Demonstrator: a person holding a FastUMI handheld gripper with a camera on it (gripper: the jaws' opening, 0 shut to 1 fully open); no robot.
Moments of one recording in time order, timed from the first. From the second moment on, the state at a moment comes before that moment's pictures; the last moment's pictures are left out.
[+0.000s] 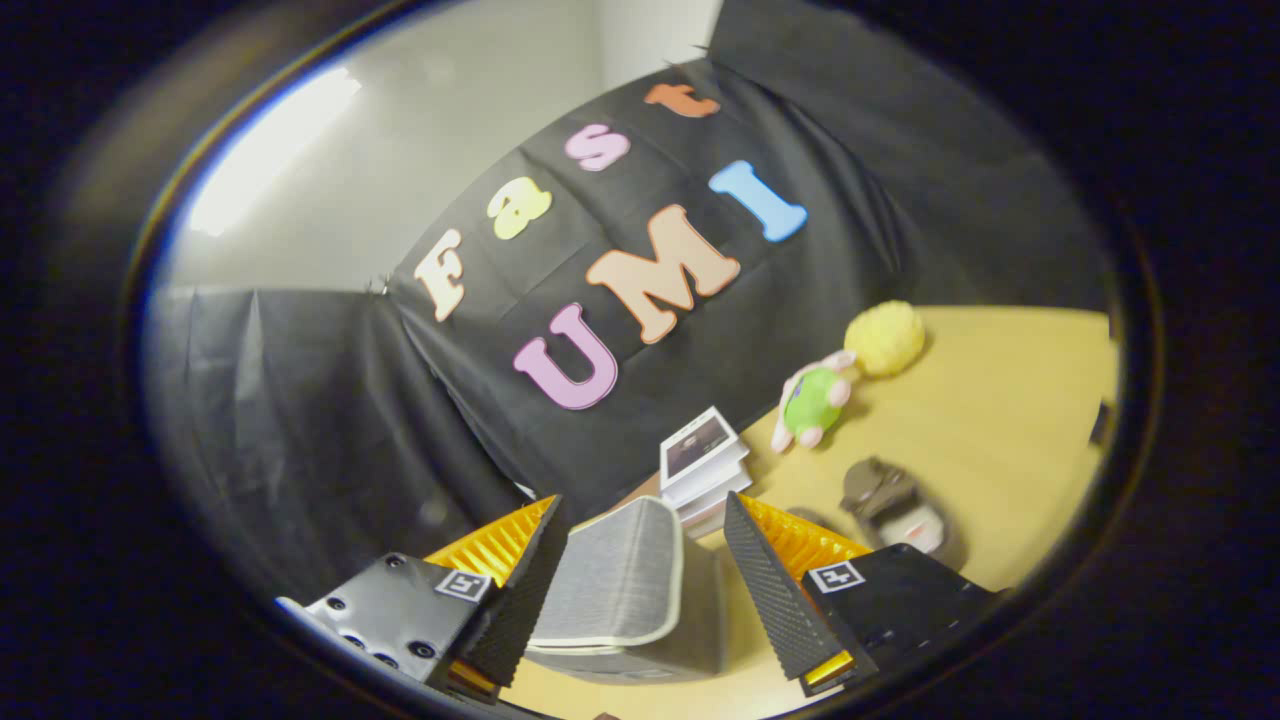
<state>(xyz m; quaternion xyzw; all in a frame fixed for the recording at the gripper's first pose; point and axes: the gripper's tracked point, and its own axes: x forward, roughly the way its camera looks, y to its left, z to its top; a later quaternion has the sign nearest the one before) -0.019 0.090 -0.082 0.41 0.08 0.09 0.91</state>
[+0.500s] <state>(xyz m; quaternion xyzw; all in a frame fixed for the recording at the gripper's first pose) -0.013 0.141 -0.168 0.60 0.15 0.05 0.78</state>
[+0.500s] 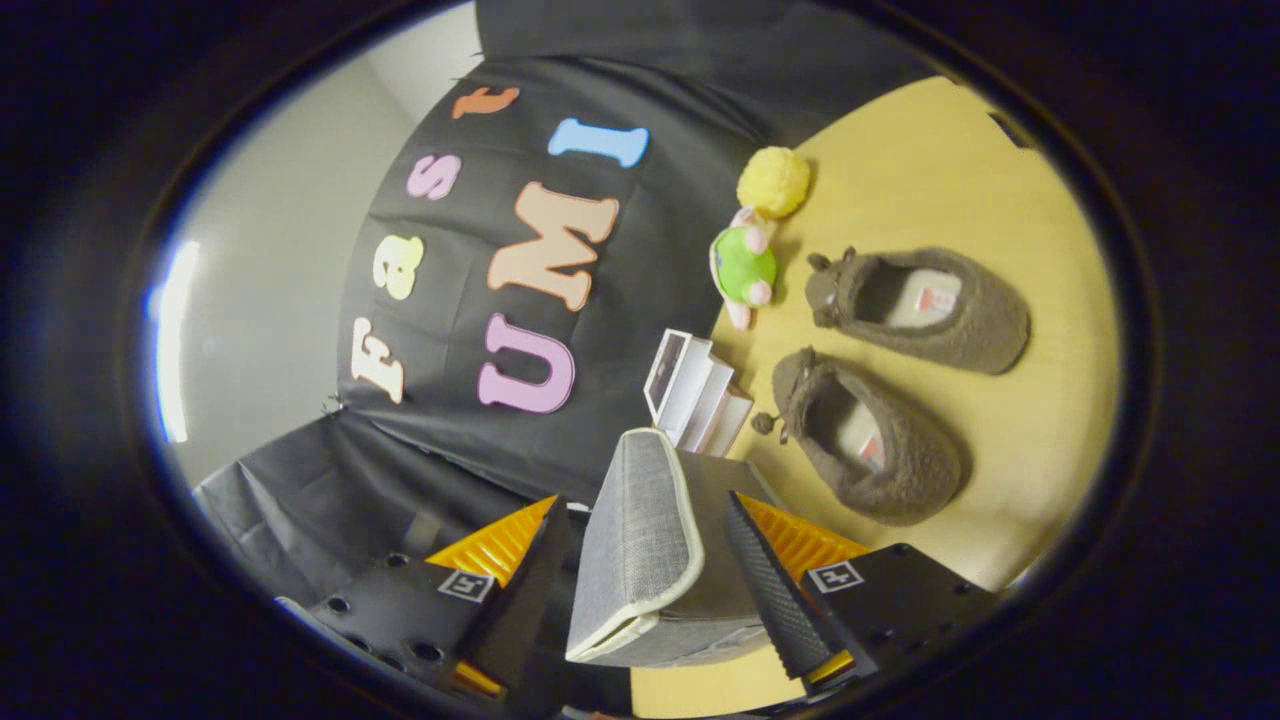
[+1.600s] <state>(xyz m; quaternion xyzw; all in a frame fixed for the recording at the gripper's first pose) 0.006 0.171 -0.125 0.61 0.14 0.12 0.77</state>
